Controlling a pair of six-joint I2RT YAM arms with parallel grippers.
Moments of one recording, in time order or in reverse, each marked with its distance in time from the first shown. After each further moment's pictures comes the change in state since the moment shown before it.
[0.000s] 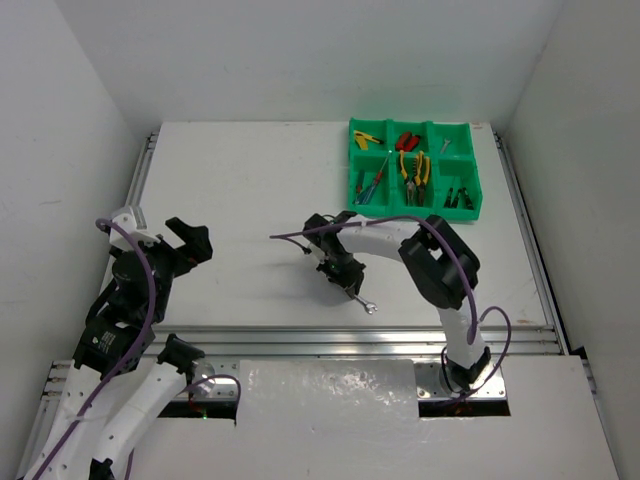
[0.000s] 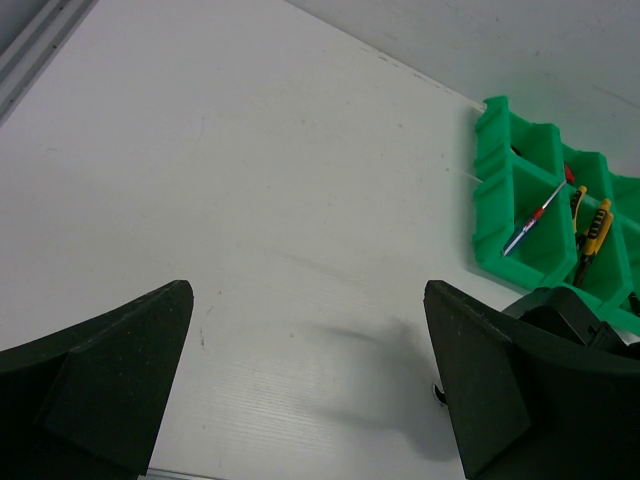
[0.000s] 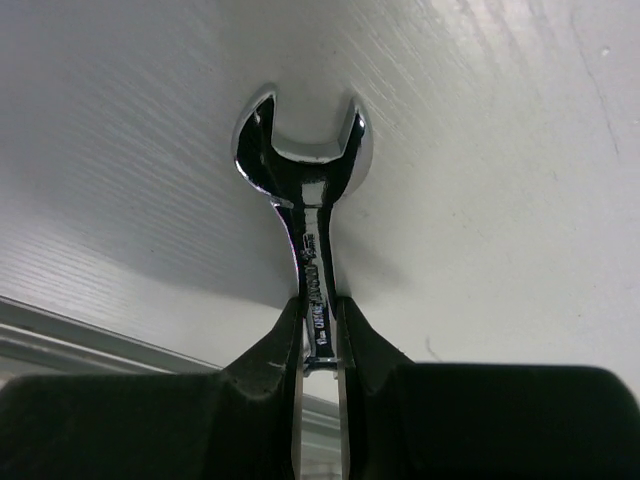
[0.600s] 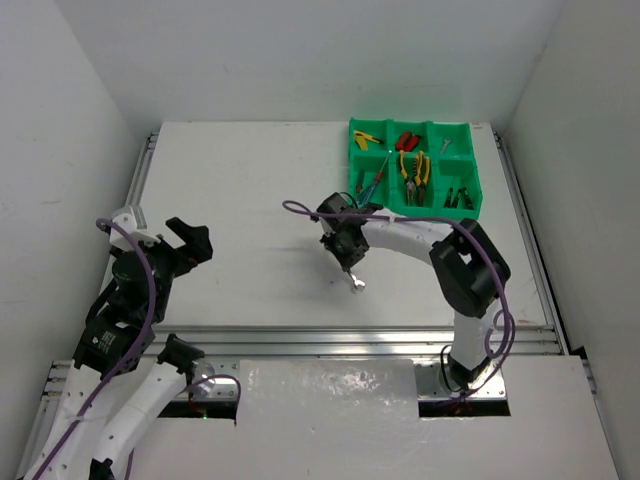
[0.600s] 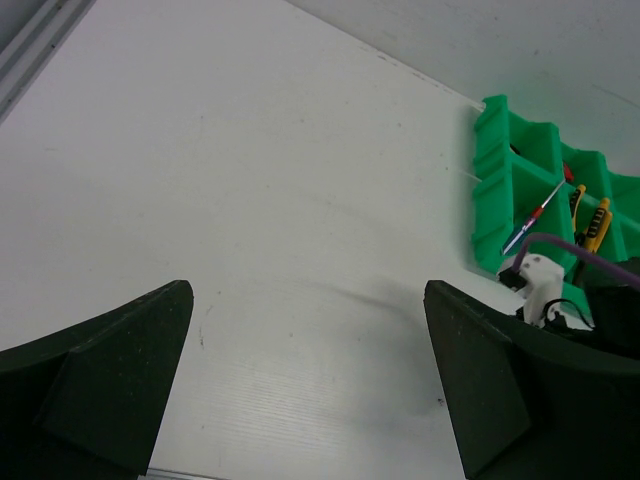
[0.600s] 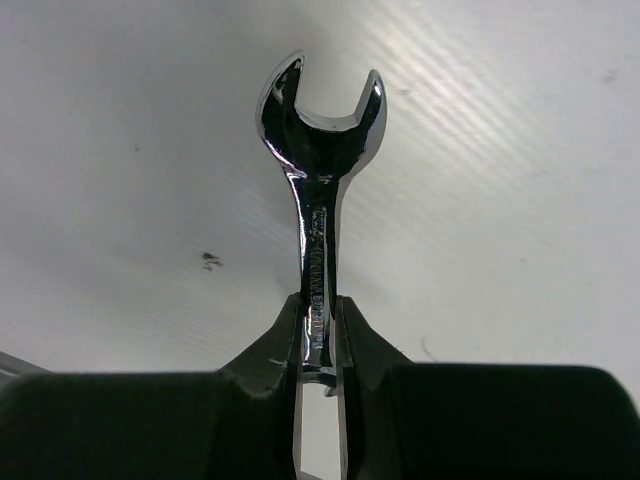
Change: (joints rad) left arm 0.000 0.000 0.000 0.000 0.003 0.000; right arm -0.074 -0.173 -0.113 0.292 0.029 0.064
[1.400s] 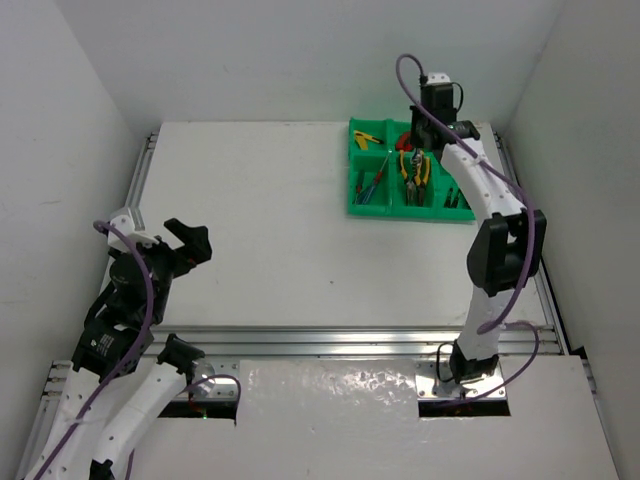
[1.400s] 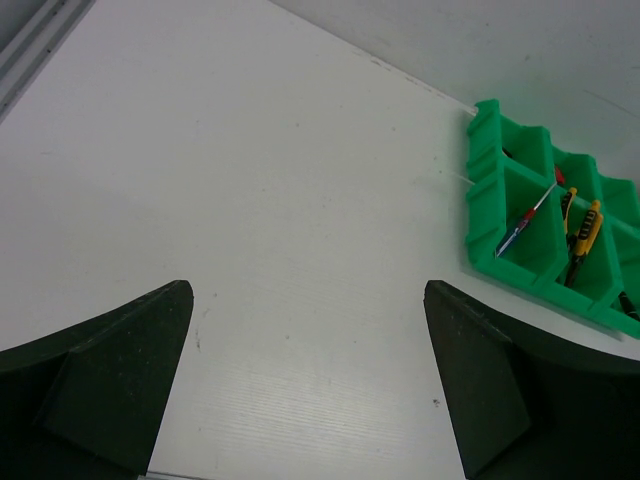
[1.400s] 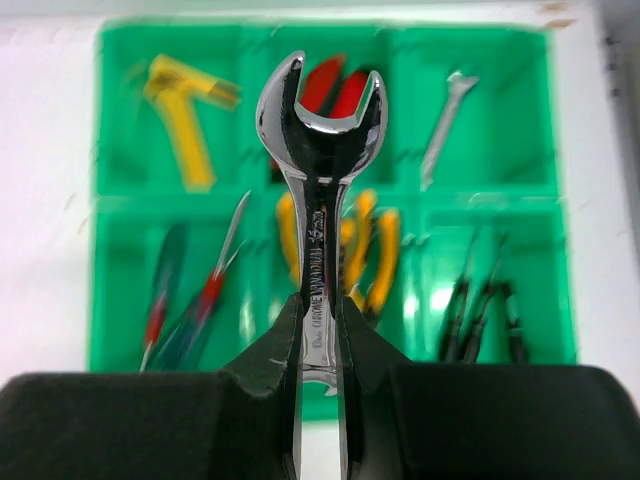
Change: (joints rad) left arm -0.003 -0.014 0.000 0.003 0.005 0.000; right arm -0.537 0.006 0.528 0.119 0.192 0.037
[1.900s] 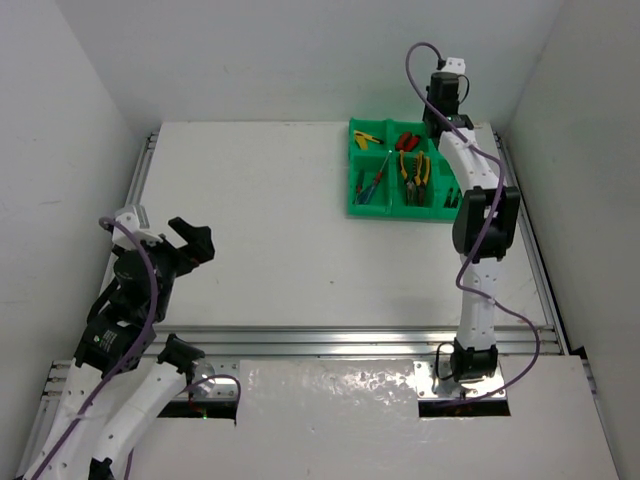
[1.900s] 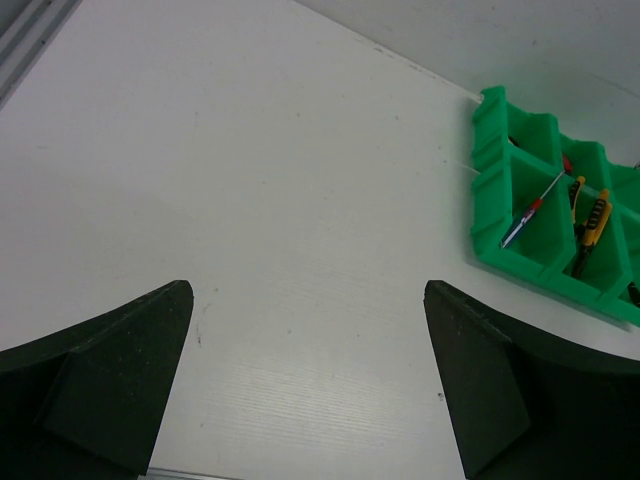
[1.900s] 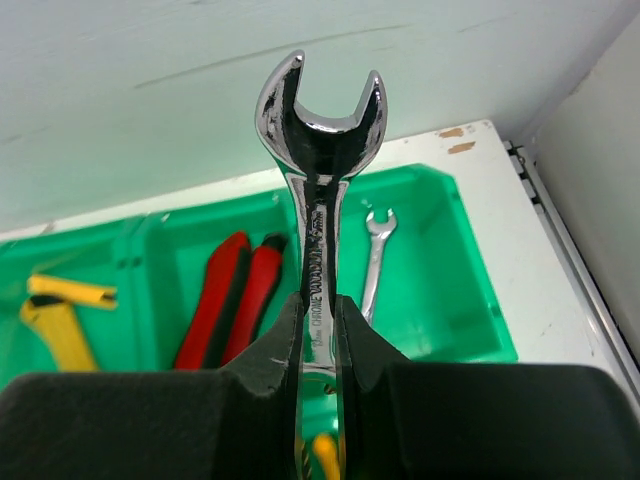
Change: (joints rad) left arm -0.007 0.016 -0.005 0.002 0.008 0.003; right arm -0.128 0.395 0.356 0.264 0.146 -0.025
